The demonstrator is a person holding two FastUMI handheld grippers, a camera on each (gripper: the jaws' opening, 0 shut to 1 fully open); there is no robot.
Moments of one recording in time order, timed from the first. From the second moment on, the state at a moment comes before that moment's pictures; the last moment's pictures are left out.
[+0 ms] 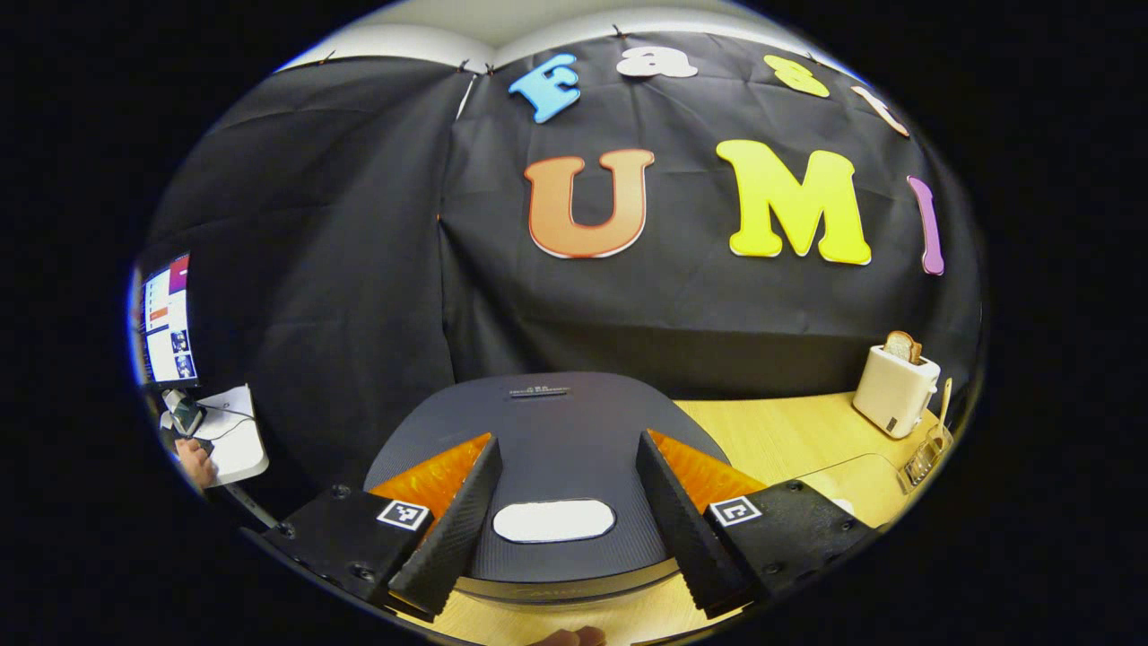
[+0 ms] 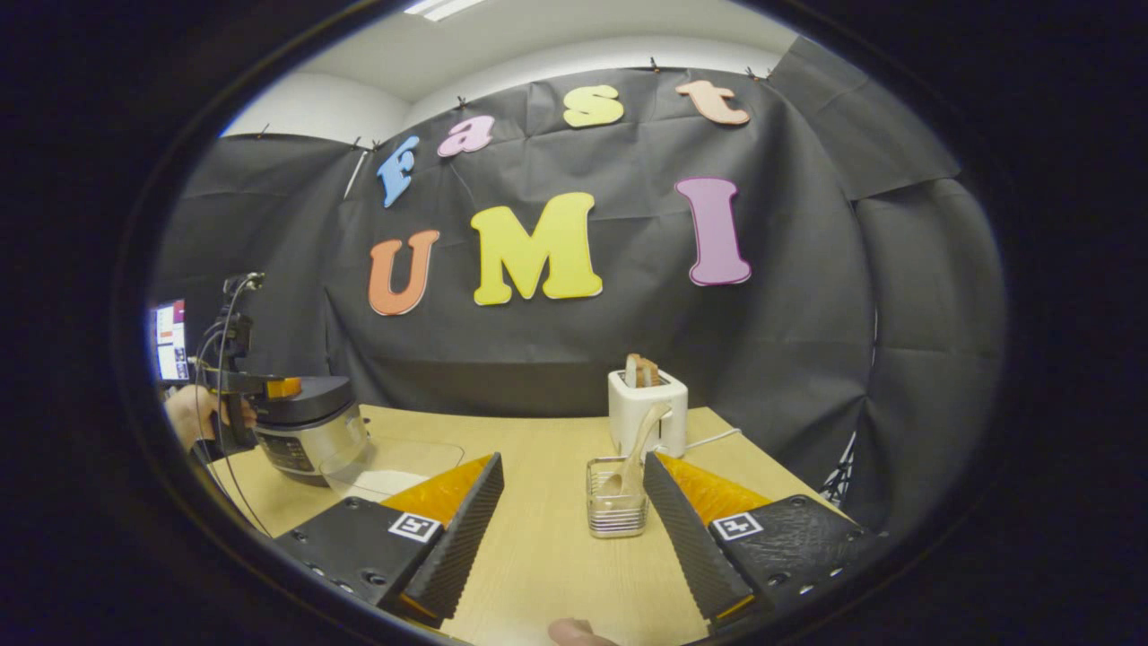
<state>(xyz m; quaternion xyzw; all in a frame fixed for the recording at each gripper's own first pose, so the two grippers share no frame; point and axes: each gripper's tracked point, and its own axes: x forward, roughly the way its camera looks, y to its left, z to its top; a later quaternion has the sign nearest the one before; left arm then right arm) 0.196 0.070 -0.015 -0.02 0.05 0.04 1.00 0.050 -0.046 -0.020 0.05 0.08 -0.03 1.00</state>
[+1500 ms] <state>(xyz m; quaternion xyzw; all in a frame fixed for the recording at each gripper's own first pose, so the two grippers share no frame) 0.048 -0.061 0.017 0.06 -0.03 -0.02 1.00 0.021 -0.031 0.009 0.02 0.05 -0.04 1.00</state>
